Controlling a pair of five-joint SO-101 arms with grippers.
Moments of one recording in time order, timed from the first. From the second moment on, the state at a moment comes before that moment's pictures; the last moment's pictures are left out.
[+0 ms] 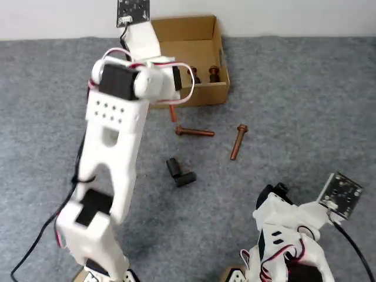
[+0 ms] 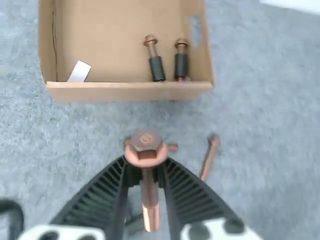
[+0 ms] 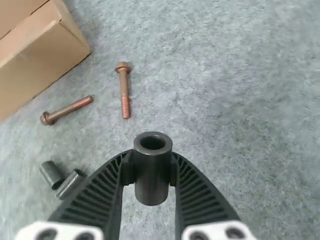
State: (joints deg) left arm 17.3 13.1 -45.7 99.5 33.0; right arm 4.4 -100.8 61.1 89.8 -26.4
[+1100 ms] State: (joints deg) left arm 20.2 -76.4 49.3 60.5 19.9; right arm -27.6 -100.8 64.8 80.4 -7.9
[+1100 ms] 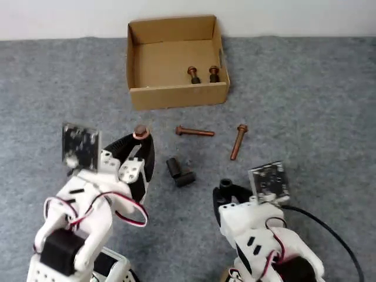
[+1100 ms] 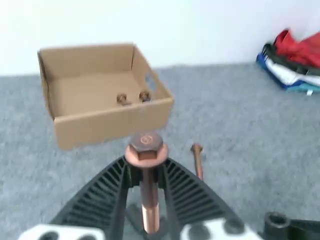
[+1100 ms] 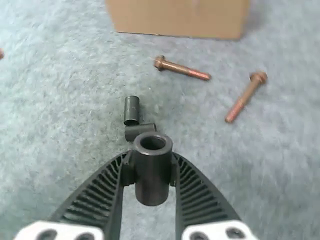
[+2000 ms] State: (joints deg) left arm 33.1 -97.4 66.9 49.4 31.0; right arm -41.8 -100.2 73.1 56.8 14.0
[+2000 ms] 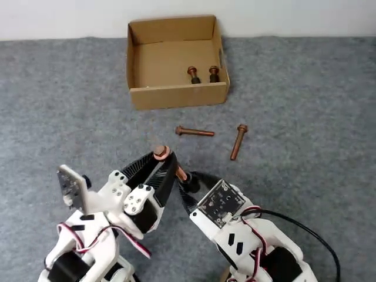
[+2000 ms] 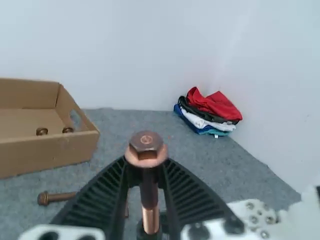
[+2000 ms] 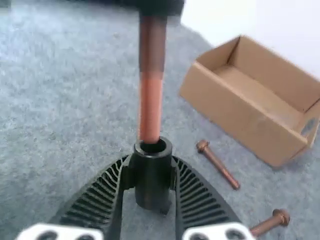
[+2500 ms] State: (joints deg) left arm 36.7 -97.5 71.4 49.8 30.5; right arm -41.8 -100.2 73.2 54.8 15.7
